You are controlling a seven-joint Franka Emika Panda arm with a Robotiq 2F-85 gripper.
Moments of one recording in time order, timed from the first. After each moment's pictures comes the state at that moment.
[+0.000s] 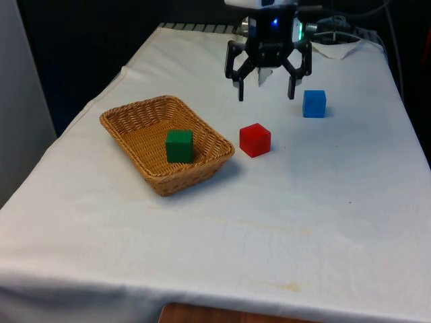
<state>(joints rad) 0.87 0.47 -0.93 -2.01 0.51 2.35 -0.58</state>
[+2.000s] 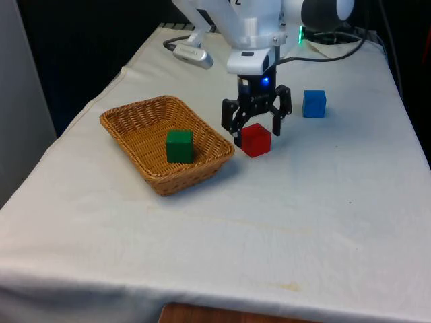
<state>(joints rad) 0.78 0.63 -0.79 -2.14 0.88 2.52 -1.27</state>
